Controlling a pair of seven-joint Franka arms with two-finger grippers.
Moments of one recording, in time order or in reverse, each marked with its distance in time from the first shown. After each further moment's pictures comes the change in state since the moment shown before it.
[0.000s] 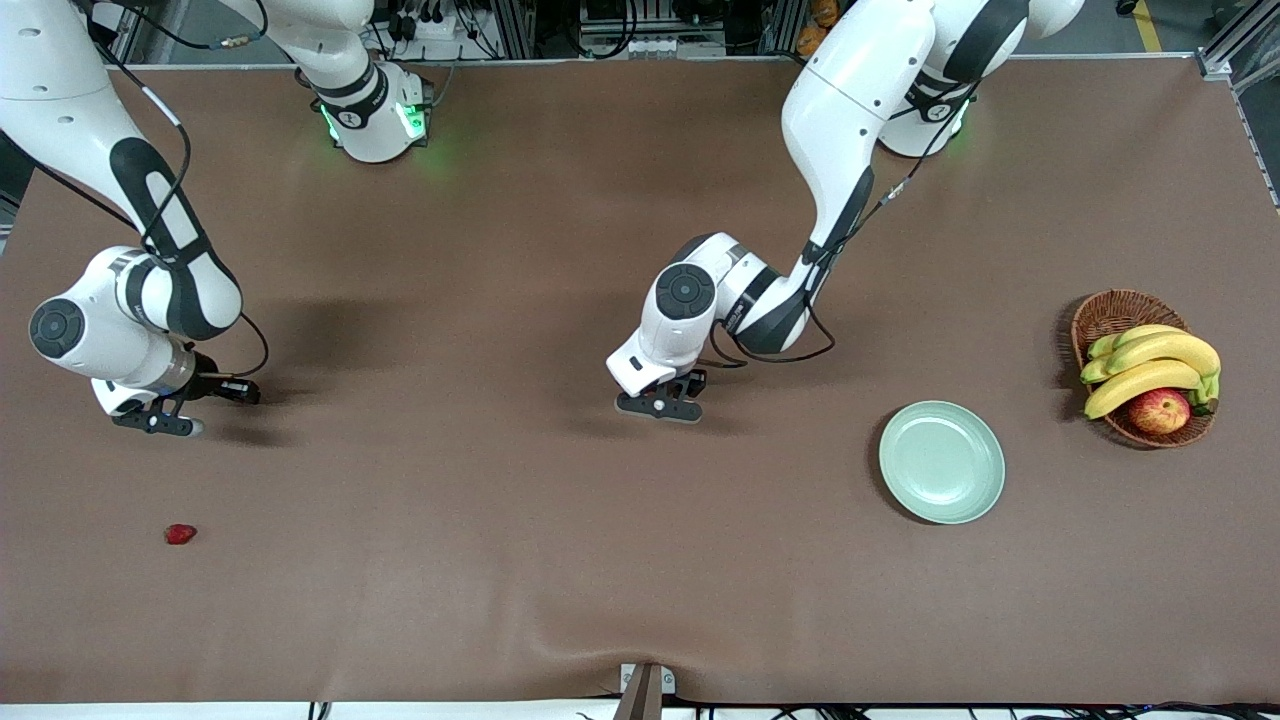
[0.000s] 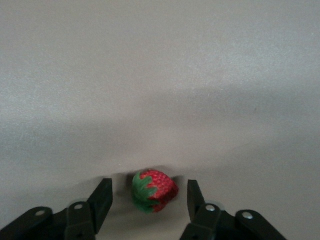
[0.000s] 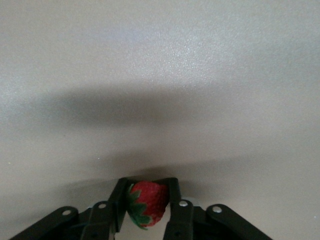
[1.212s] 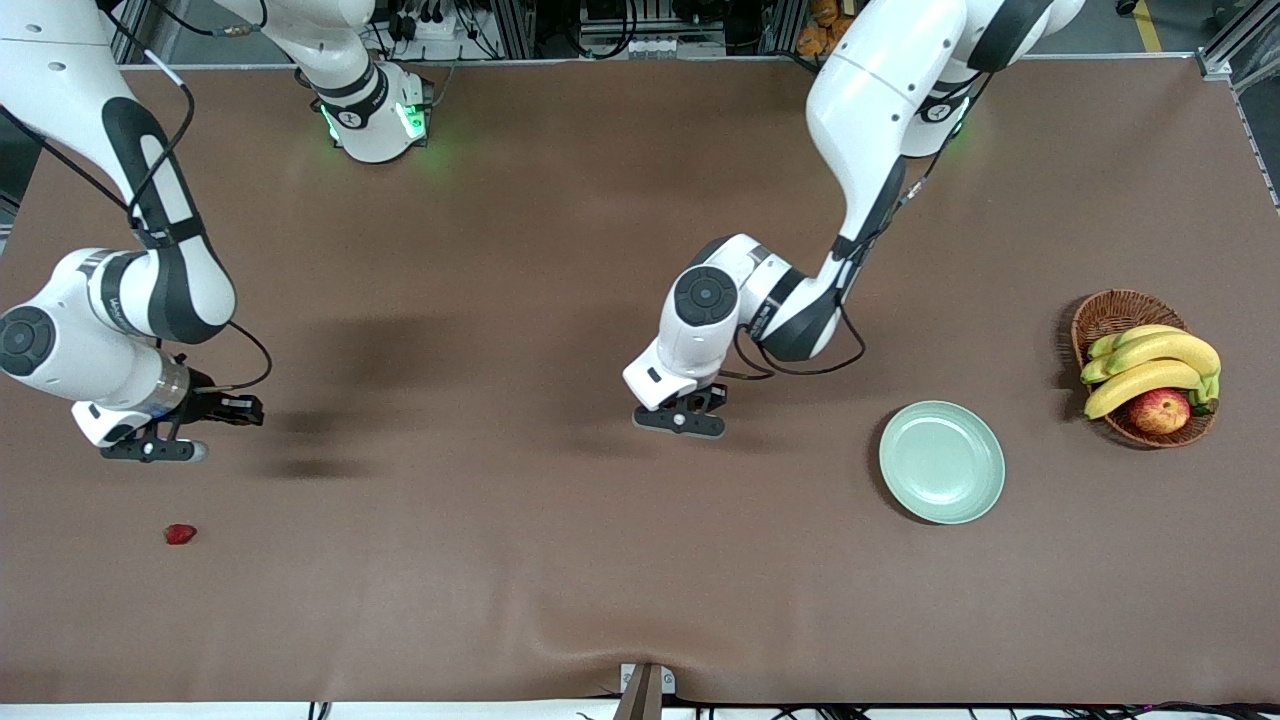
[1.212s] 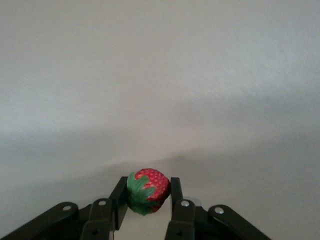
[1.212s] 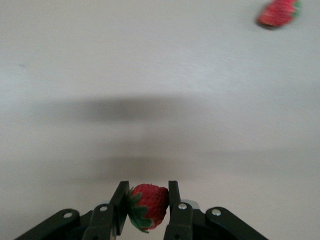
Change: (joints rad) left arm 0.076 -0.089 0.014 0.013 0.068 -0.096 0.063; right arm 0.072 -0.087 0.107 0.164 0.033 -0.220 -0.003
